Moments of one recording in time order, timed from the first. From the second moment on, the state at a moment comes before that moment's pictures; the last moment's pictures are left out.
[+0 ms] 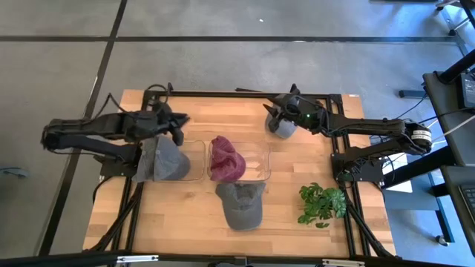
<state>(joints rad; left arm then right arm) 0.03 0.75 0.85 -0.55 -0.54 -0.43 -0.30 1.22 0.76 0.23 0.31 0.00</state>
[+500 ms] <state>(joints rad) 0.25 0.85 0.58 0.24 0.22 -0.06 -0.32 1.22 0.80 0.10 0.33 0.10</state>
